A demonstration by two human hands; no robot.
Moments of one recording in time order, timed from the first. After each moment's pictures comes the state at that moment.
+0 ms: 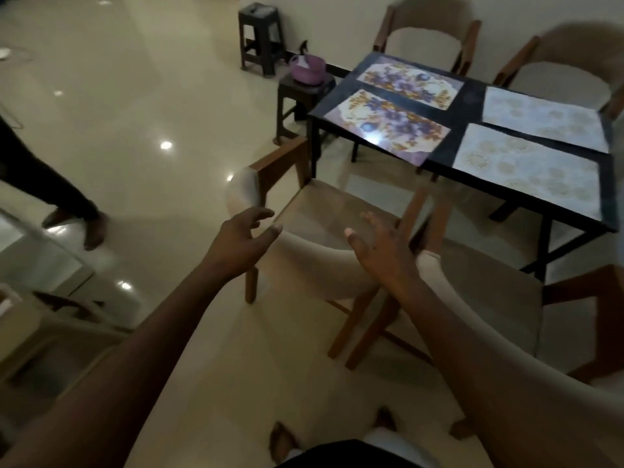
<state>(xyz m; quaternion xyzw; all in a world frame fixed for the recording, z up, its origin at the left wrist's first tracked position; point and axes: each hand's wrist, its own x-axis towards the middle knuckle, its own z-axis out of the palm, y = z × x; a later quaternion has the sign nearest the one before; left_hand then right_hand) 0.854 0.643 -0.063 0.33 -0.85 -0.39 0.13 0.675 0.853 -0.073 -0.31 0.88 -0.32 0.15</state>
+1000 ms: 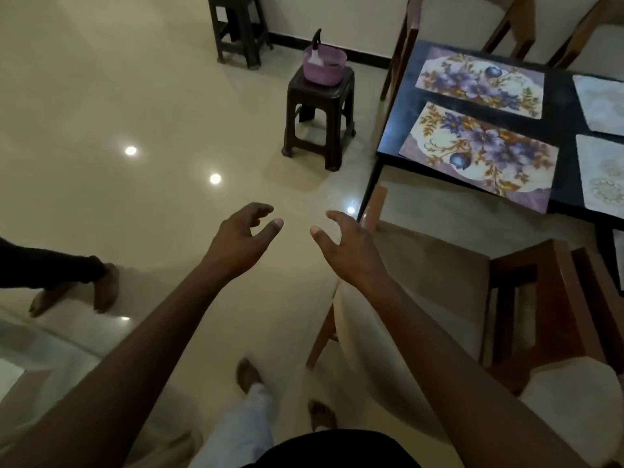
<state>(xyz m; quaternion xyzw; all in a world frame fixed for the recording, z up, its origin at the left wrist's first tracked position) 0.745 0.149 -0.093 0.30 -0.85 -0.42 0.06 0.631 0.333 -0.113 -0.24 0.87 -0.38 0.20</state>
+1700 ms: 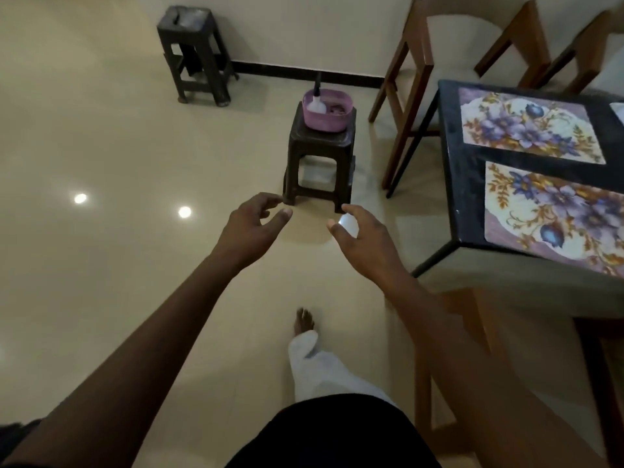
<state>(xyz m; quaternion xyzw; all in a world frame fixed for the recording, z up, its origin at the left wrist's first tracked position) 0.492 -0.248 -0.091 0.19 -0.87 -0.45 0.02 0.423 -0.031 -0.115 -0.12 0.90 -0.38 0.14</state>
